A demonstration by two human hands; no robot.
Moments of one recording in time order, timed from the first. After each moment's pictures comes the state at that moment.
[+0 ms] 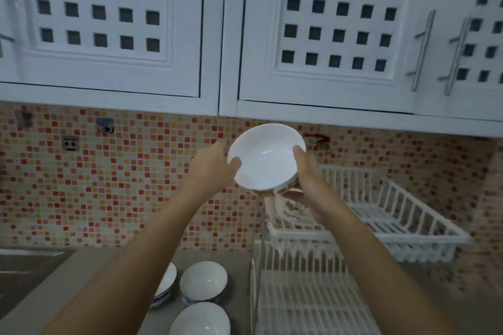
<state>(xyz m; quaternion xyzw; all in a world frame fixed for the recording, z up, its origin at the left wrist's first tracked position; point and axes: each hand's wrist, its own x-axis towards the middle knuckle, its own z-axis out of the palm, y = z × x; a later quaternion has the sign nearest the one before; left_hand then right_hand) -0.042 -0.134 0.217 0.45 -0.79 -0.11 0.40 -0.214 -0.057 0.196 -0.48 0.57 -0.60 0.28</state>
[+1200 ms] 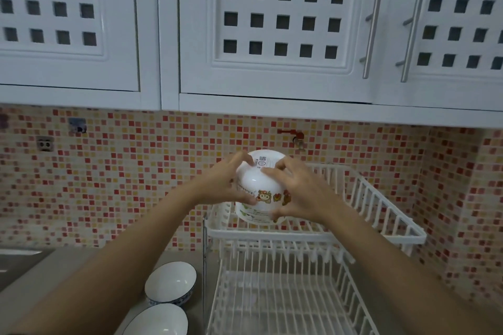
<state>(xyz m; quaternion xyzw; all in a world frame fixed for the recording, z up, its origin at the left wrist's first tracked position) -0.158 -0.148 0.179 0.26 -0.92 -0.13 0.25 -0.354 -0.035 0.173 -0.76 0.57 -0.18 -0.26</state>
